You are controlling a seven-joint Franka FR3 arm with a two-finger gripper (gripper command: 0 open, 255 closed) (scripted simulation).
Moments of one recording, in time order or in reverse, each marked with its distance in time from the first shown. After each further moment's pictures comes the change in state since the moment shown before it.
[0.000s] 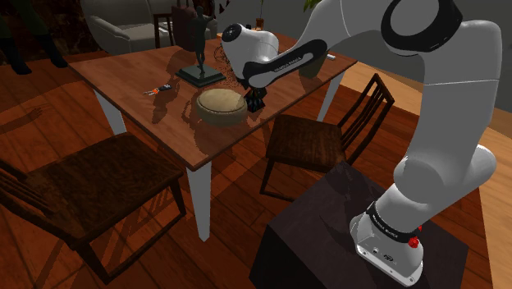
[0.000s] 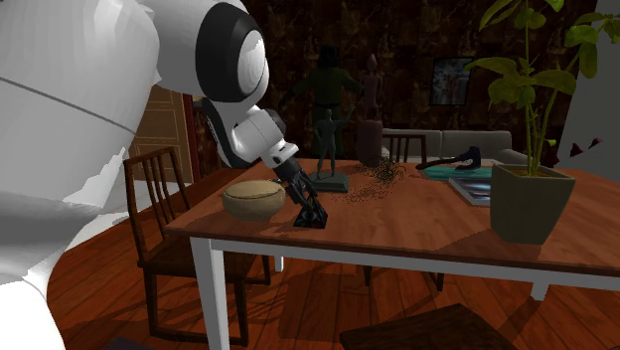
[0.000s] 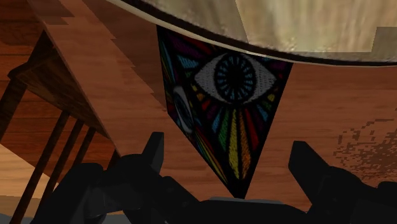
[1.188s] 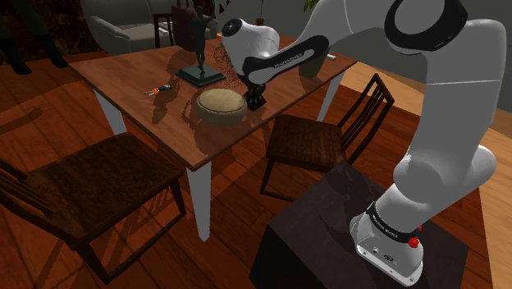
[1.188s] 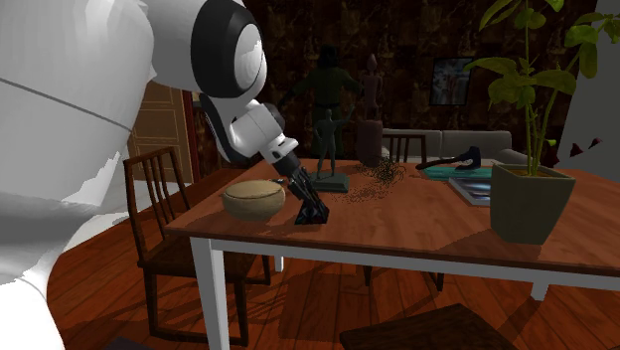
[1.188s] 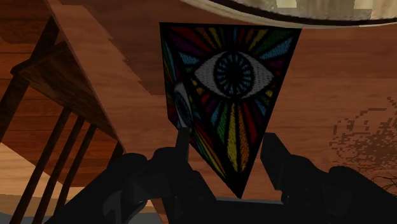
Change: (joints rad) arm -0.005 -0.021 0.009 0.005 0.018 -0.016 -0.021
